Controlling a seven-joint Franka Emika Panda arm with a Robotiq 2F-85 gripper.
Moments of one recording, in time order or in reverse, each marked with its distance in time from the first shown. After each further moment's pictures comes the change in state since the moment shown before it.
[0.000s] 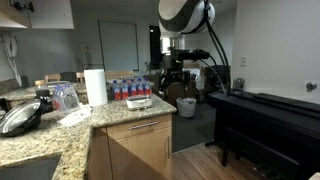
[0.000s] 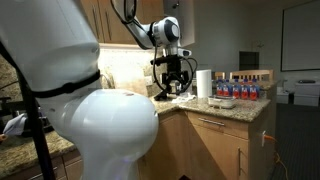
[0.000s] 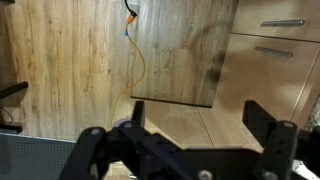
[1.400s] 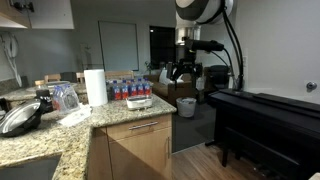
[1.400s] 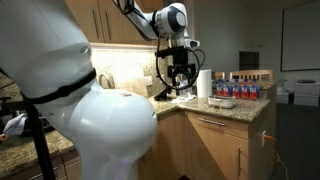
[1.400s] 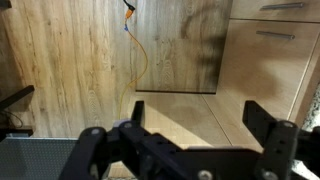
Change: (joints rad) arm -0.045 -0.112 -0.061 -0.042 0.026 -0.017 -0.031
